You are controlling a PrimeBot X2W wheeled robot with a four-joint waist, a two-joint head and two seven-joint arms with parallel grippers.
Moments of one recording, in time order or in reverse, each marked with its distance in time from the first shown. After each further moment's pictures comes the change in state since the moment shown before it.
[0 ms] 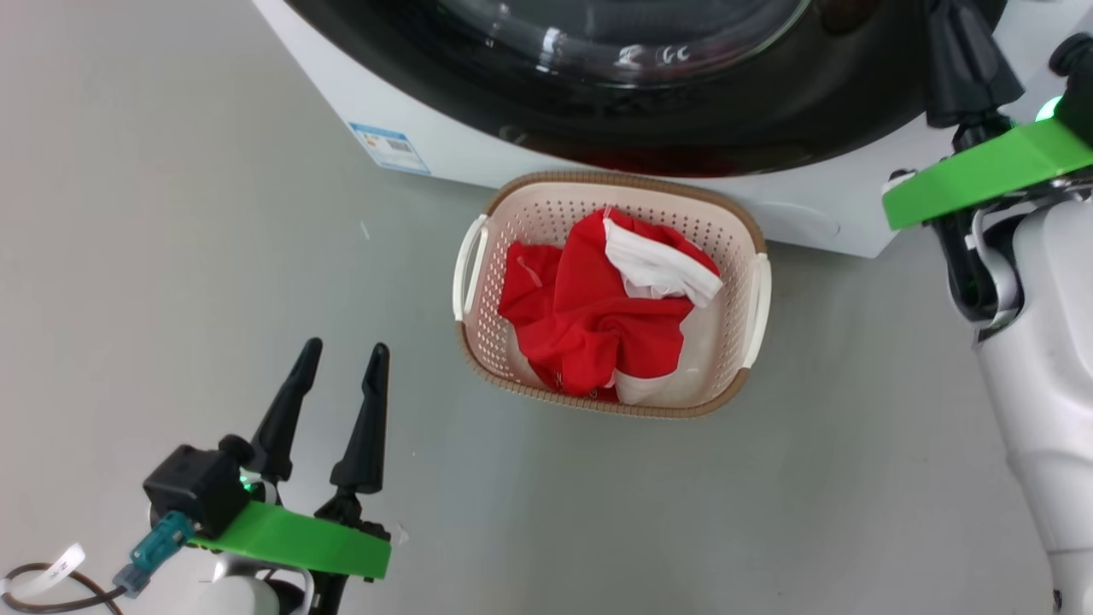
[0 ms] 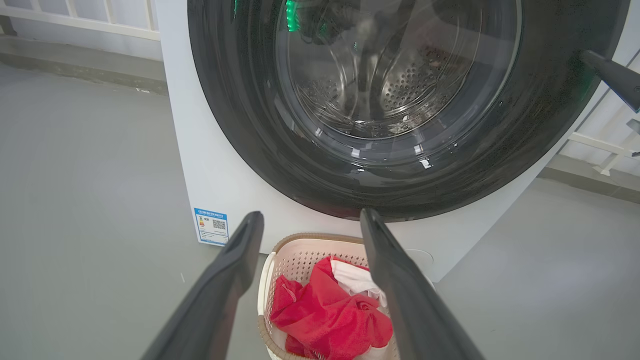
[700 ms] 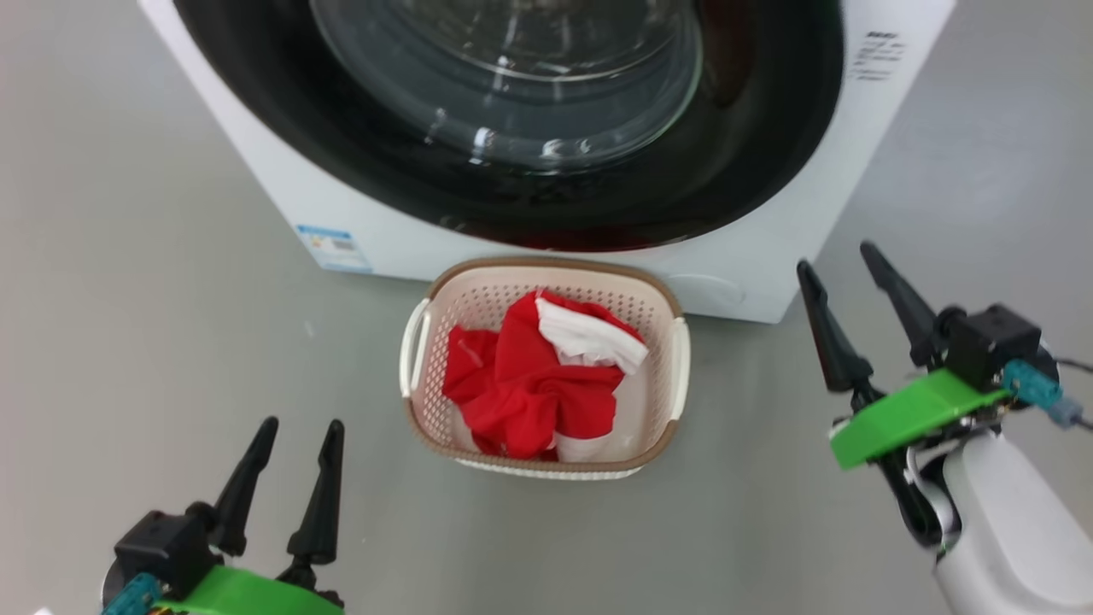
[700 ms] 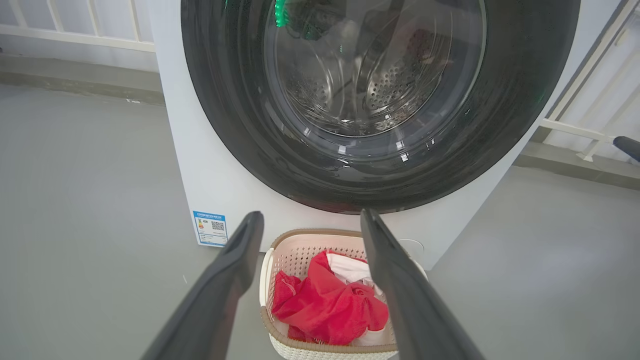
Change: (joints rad) left arm 0.111 0.065 0.038 0.033 0.013 0.000 0.000; right arm 0.401 0.021 0.048 -0.075 0.002 -0.001 0.000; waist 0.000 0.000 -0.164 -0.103
